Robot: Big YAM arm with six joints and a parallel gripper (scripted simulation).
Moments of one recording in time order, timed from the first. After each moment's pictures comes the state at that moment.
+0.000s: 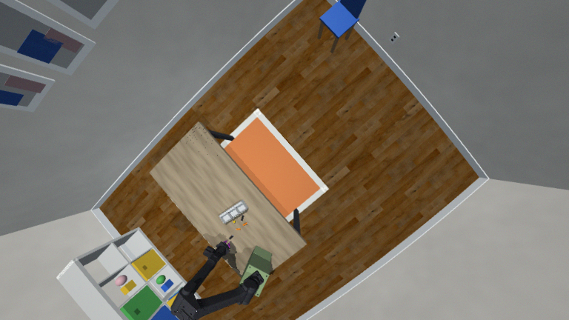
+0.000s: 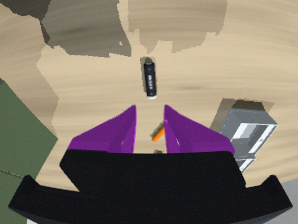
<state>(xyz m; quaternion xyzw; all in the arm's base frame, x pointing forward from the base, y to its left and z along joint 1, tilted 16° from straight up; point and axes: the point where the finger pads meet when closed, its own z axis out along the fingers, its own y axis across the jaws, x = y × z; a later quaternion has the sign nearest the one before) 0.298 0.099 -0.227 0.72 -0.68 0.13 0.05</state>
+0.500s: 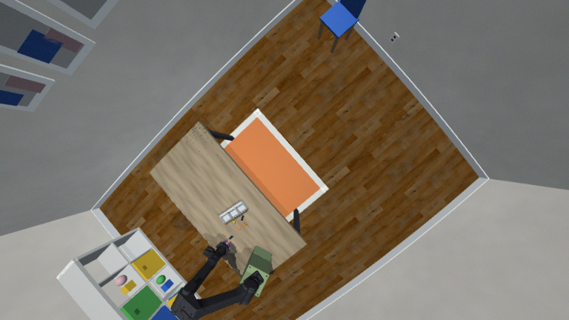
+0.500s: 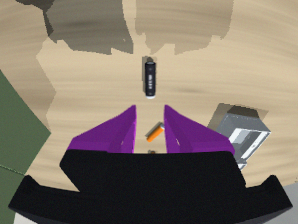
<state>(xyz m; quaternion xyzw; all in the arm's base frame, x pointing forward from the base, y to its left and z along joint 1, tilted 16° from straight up) 0.299 0.099 -0.226 0.74 -0.65 0.13 0.05</state>
